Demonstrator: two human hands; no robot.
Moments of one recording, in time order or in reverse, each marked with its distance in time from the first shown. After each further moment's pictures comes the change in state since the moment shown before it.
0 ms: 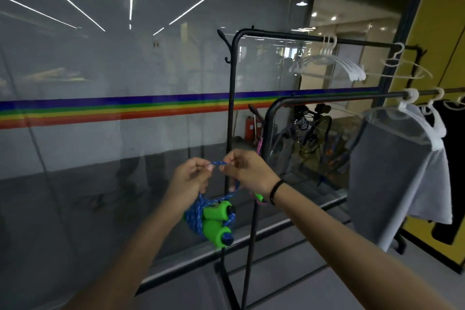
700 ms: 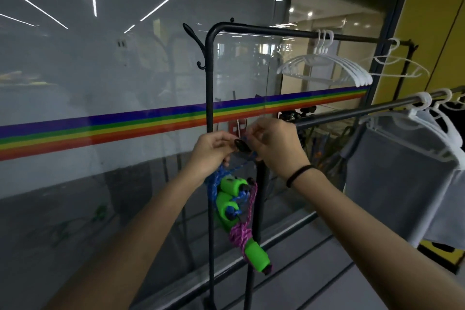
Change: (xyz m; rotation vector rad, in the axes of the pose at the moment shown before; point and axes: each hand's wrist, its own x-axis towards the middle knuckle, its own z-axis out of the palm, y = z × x) left_hand 0.238 0.001 0.089 0.018 -0.238 0.024; right_hand 0.149 0.026 -0.121 -0.591 0.491 -0.198
